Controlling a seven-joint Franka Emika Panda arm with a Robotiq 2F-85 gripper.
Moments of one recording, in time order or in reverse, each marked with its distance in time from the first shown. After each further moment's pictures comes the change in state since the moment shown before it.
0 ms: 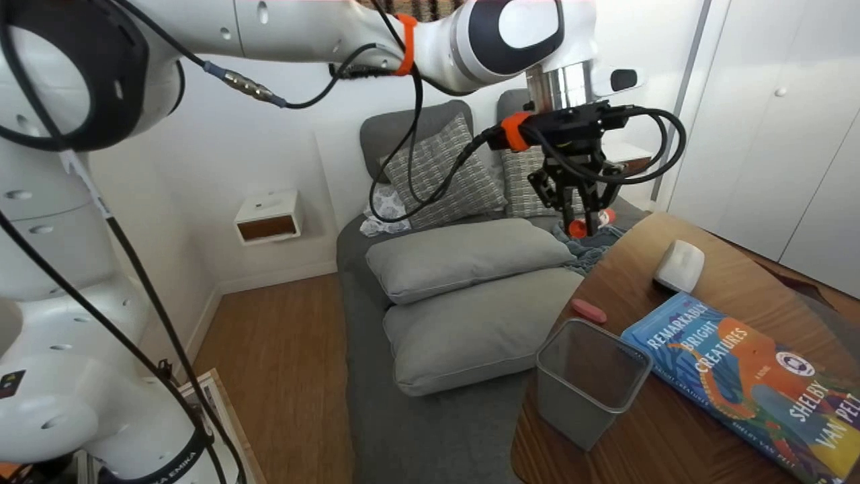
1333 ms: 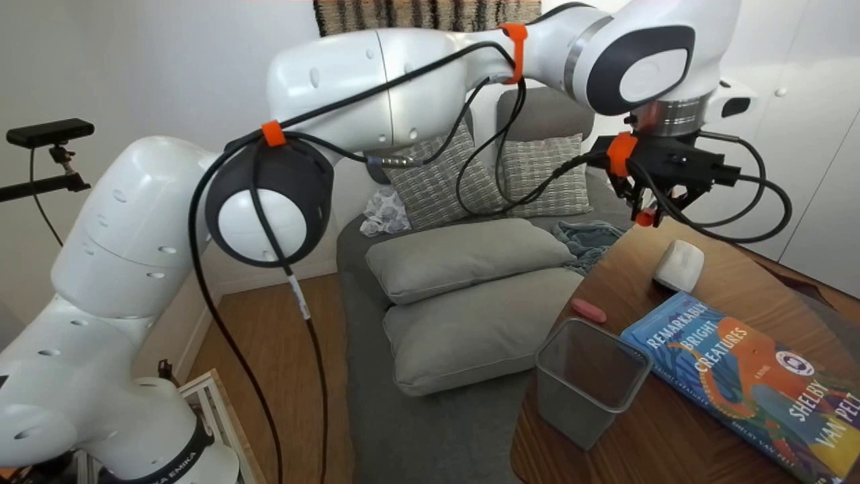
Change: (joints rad) arm -0.156 0.550 0.053 0.776 0.419 -0.108 -0.171
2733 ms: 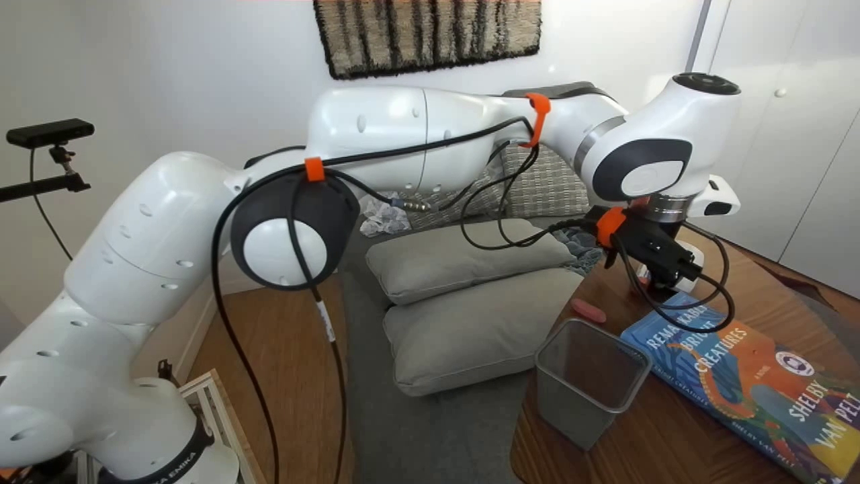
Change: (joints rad) arm -0.024 0.092 0.008 -0.111 0.051 0.073 0.105
